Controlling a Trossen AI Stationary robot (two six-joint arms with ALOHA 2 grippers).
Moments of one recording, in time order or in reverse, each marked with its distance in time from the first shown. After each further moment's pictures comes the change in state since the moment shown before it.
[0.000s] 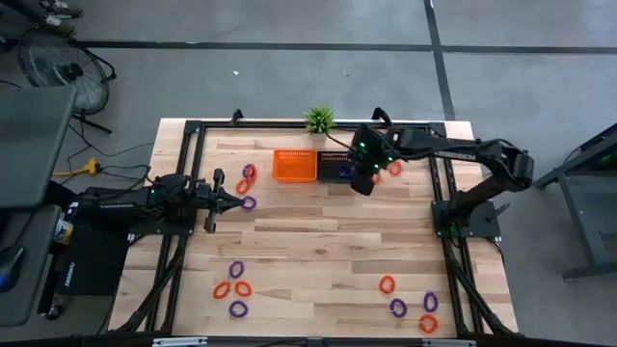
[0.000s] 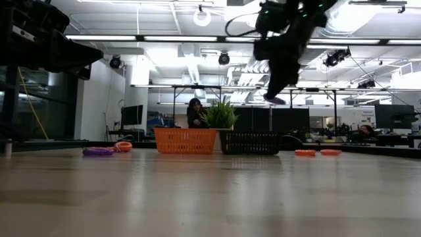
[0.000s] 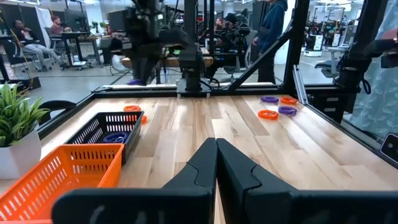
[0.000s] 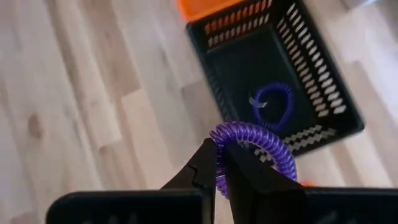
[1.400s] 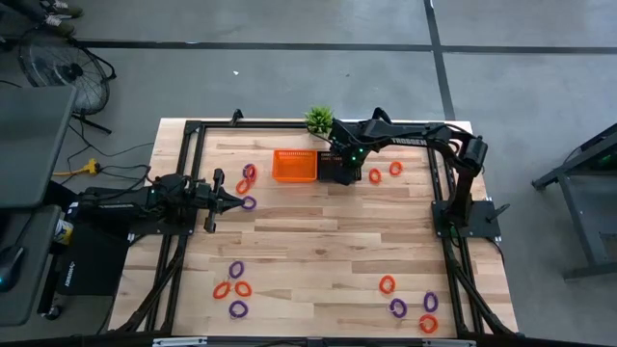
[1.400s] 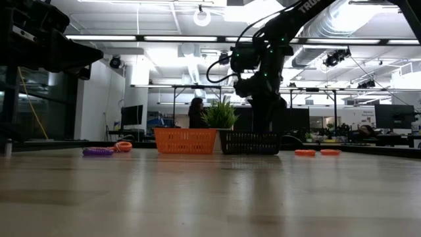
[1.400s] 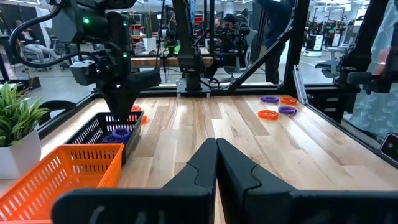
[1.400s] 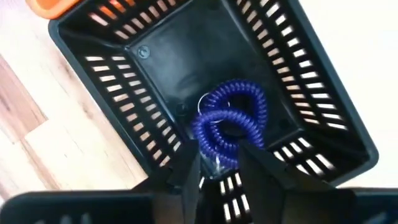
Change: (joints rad) left arm 0.000 0.000 0.000 0.000 0.000 0.000; right arm -0.076 0.359 0.197 -0.082 0.039 0.076
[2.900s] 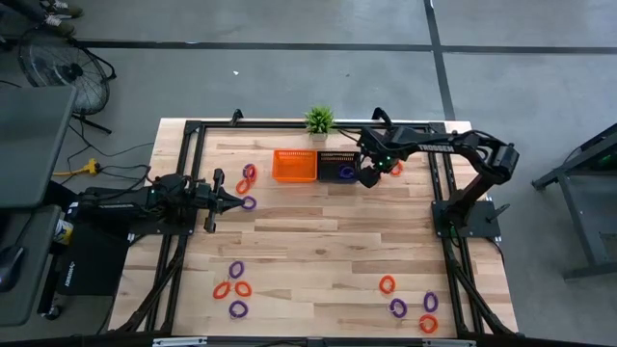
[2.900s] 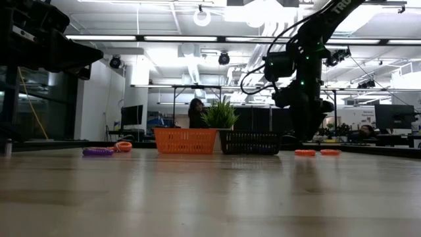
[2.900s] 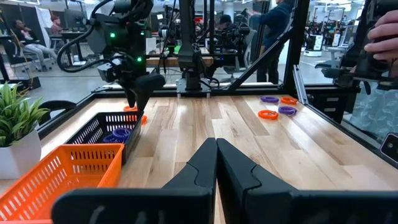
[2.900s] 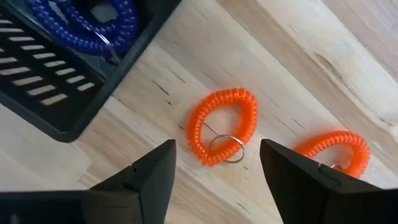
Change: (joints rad) left arm 0.000 0.000 0.000 0.000 0.000 0.000; right arm -0.091 -0.238 -0.368 0.035 0.093 0.190
